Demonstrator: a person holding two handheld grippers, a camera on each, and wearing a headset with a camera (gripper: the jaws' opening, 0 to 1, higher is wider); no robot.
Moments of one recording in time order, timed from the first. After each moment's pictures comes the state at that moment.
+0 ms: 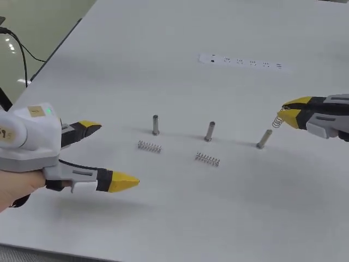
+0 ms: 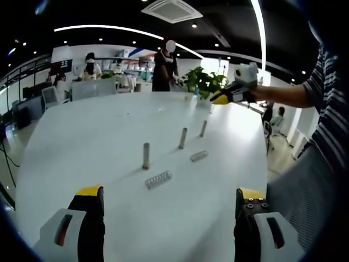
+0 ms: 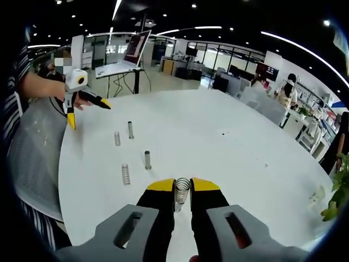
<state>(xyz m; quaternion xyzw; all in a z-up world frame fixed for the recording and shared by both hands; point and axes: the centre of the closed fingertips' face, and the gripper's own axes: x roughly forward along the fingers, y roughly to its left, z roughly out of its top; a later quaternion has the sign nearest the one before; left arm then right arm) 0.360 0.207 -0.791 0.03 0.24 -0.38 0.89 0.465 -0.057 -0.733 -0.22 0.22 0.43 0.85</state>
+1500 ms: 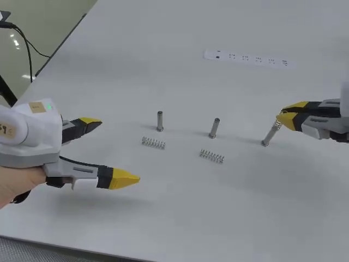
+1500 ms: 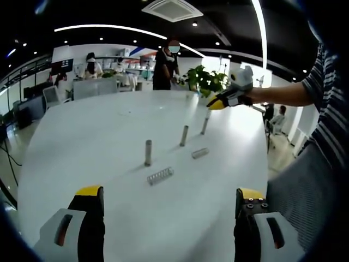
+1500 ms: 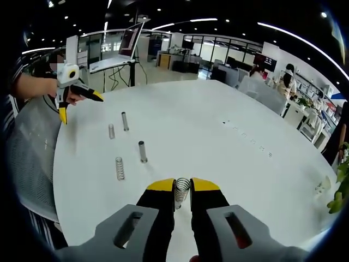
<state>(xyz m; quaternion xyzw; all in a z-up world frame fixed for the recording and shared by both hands) 0.357 0.214 -0.793 0.04 0.25 -0.37 0.89 0.473 -0.058 -0.761 -0.21 0.25 0.42 0.85</state>
